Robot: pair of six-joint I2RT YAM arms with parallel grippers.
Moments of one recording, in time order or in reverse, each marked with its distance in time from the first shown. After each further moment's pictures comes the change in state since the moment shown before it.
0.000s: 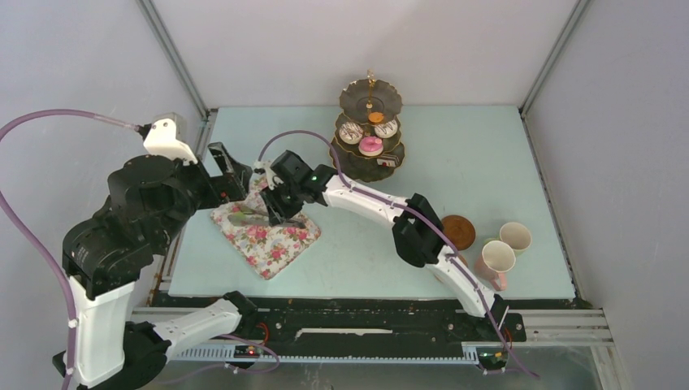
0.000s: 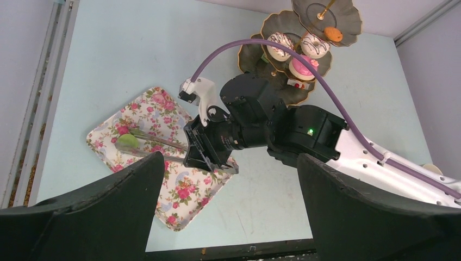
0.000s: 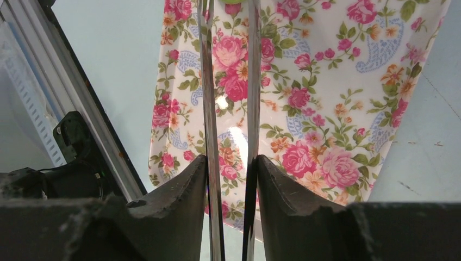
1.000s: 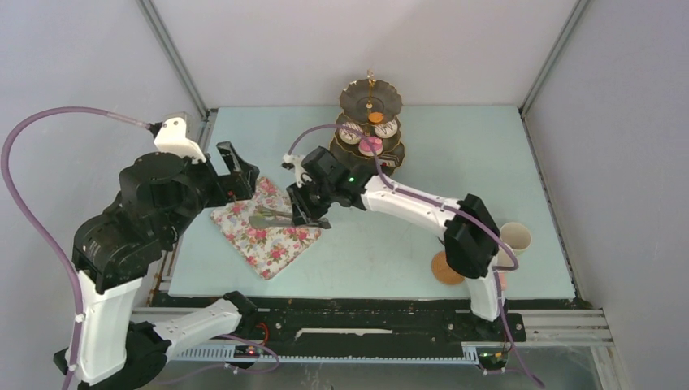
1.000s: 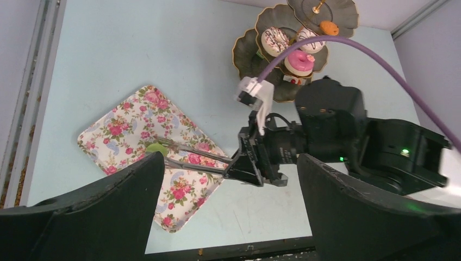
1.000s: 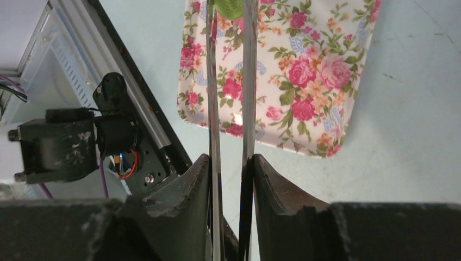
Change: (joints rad) left arm 0.000 -0.001 -0.045 0.036 0.024 0.000; right arm -0.026 -0.415 -0.489 0.112 -0.002 0.068
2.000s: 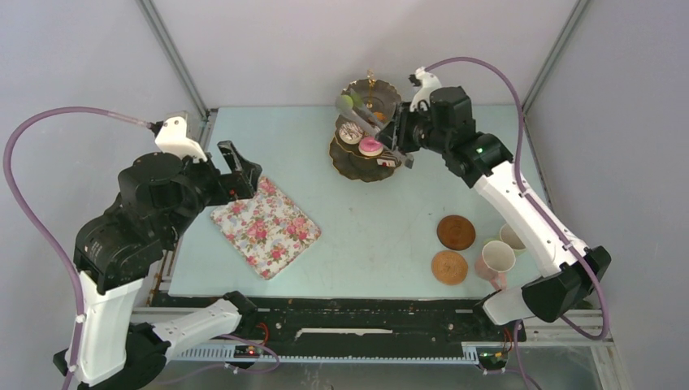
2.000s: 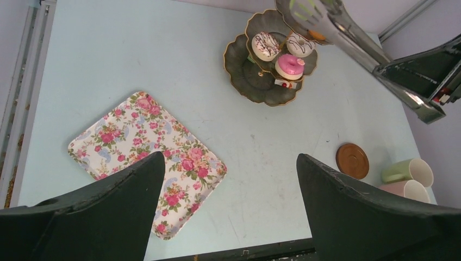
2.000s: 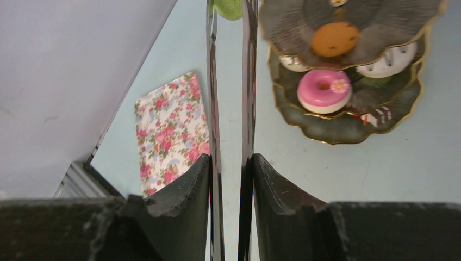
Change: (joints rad) left arm 0.000 -0.007 -0.021 0.045 0.025 0.010; right arm -0.412 -0.591 -0.185 -0.001 0.166 0.046
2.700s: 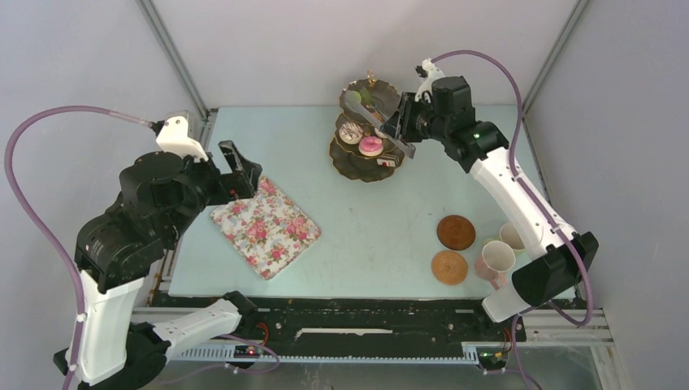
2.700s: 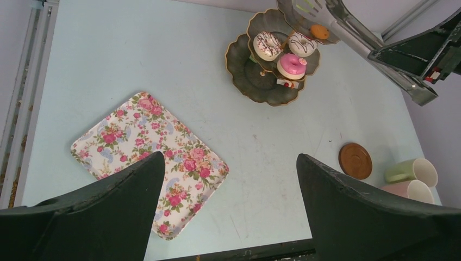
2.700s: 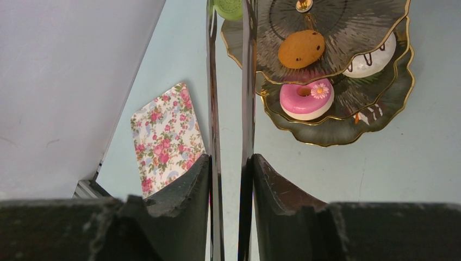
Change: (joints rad) left arm 0.000 0.000 0.000 0.002 -0.003 0.008; right arm -0.108 0.089 0.068 -0.019 -0.038 0.060
